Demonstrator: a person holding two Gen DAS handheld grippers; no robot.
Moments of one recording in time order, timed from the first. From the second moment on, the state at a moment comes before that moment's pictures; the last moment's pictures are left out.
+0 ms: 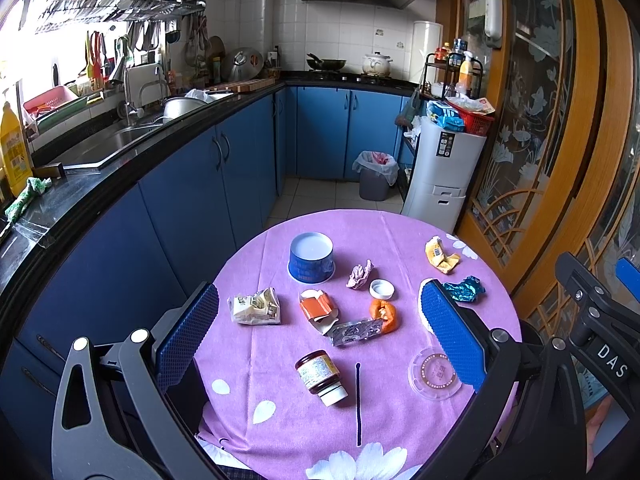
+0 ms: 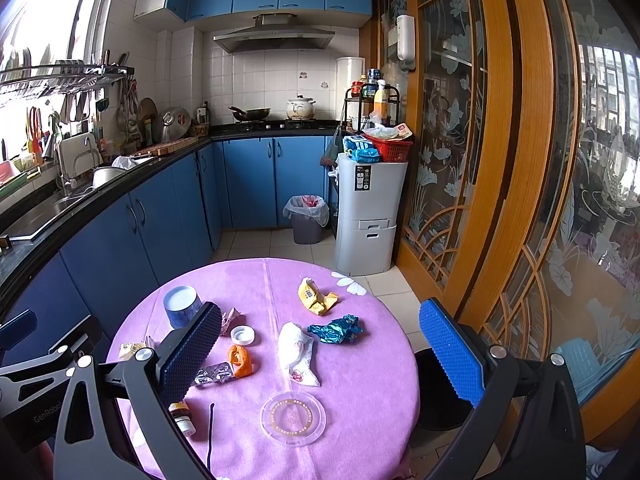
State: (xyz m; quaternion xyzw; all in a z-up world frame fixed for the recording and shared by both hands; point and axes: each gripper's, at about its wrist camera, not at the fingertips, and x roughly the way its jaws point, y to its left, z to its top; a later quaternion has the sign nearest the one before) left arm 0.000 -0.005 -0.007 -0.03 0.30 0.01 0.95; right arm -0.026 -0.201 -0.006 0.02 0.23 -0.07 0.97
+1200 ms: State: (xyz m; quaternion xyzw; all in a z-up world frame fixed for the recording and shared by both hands) left arm 0.082 -0.008 -0.194 0.01 0.63 0.00 0.77; right arm 0.074 -0.201 -0.192 -0.01 0.57 -0.02 0.82
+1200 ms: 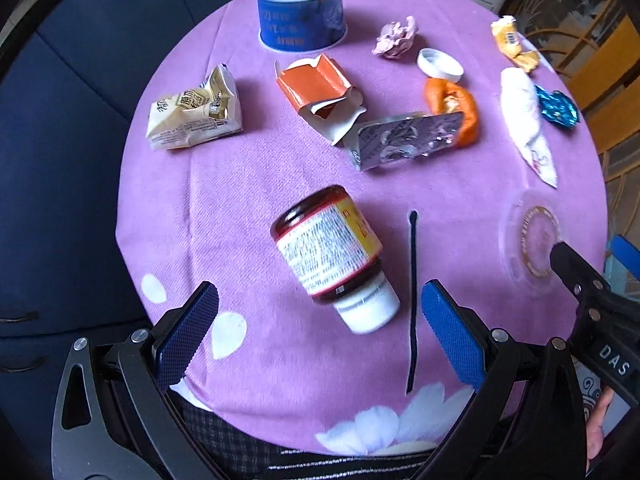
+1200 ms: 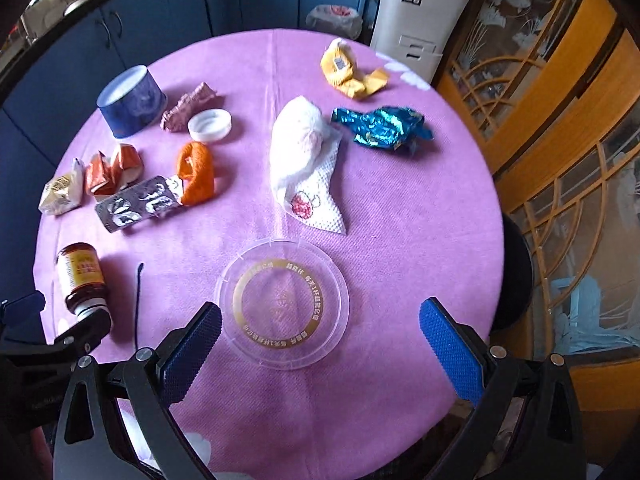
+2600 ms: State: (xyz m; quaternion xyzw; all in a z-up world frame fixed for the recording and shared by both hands) left arm 0.087 0.044 -0.166 -0.06 0.59 0.02 0.80; right arm 0.092 -0.178 -0.182 0.00 0.57 0.03 0.82
